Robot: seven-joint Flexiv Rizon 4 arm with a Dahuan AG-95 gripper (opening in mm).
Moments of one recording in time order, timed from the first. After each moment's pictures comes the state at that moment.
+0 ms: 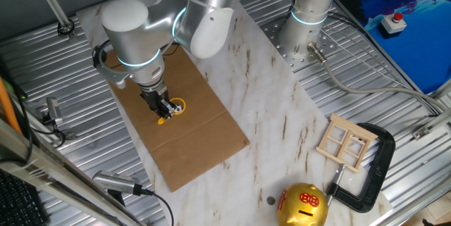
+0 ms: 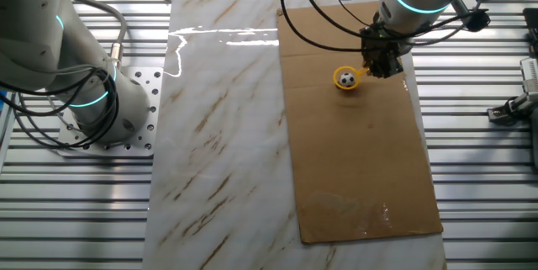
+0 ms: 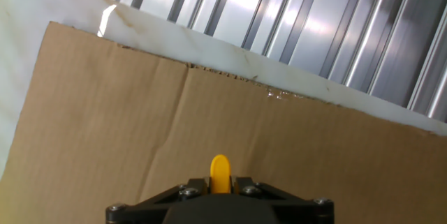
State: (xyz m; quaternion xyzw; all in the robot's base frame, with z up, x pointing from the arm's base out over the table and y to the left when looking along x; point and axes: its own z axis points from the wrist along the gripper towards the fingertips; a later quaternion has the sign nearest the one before) arm 0.588 0.085 0.049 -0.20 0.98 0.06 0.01
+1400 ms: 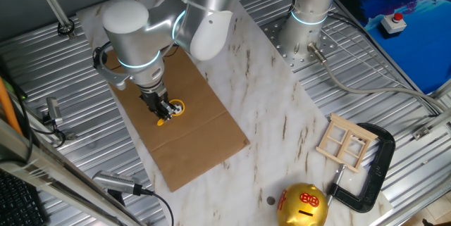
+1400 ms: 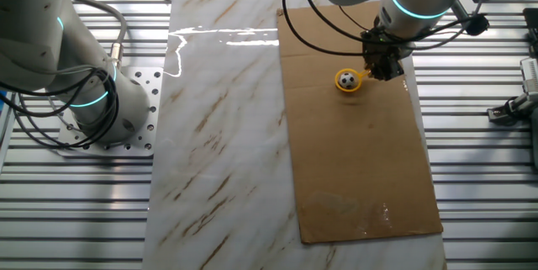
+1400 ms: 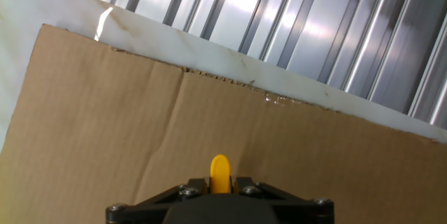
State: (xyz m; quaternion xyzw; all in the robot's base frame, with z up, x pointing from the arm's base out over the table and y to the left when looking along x) arm 0.591 0.084 0.041 -0.20 0.98 0.06 0.02
